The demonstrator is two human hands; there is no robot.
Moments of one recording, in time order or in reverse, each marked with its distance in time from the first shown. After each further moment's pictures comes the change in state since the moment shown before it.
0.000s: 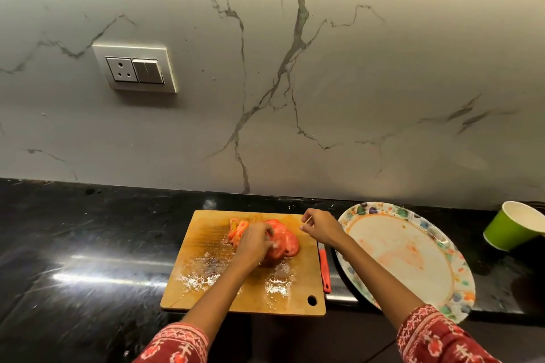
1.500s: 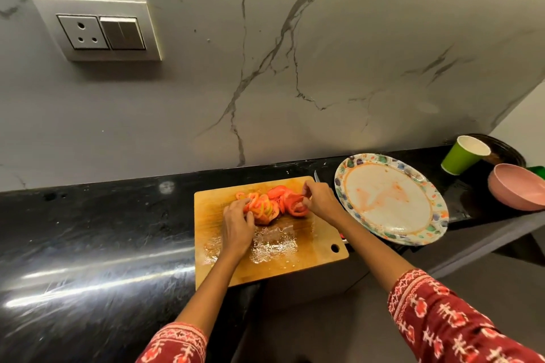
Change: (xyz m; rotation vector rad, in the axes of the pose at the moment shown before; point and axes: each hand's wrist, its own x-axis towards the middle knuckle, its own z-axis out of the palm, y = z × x) left_hand -0.011 -0.092 -0.030 -0.146 0.154 0.078; right_hand -0.032 -0.055 0.042 -0.031 0.240 0.158
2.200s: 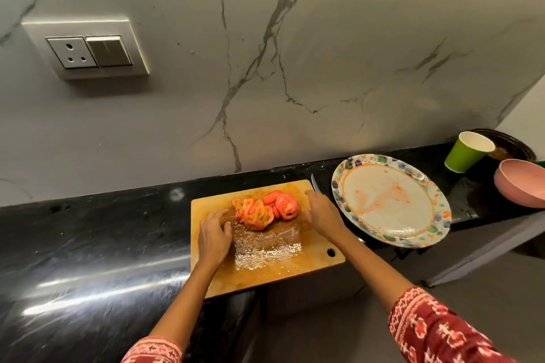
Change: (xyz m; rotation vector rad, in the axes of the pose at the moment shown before) left_hand 0.002 -0.026 -0.019 0.080 0.043 -0.024; right_hand -0.022 0.021 0.012 -0.138 0.038 -0.037
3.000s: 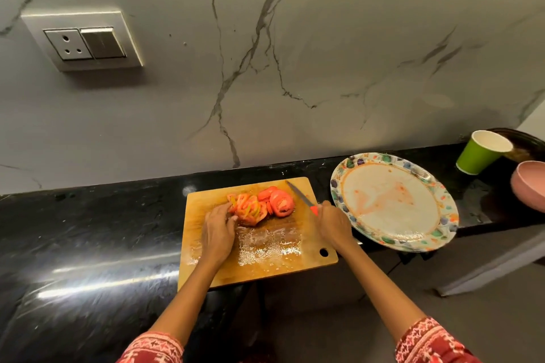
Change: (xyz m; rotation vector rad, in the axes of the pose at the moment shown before) left_hand -0.015 0.016 0.021 0.053 0.048 0.064; right_hand -0.019 0.029 0.006 0.146 -0.006 0.262
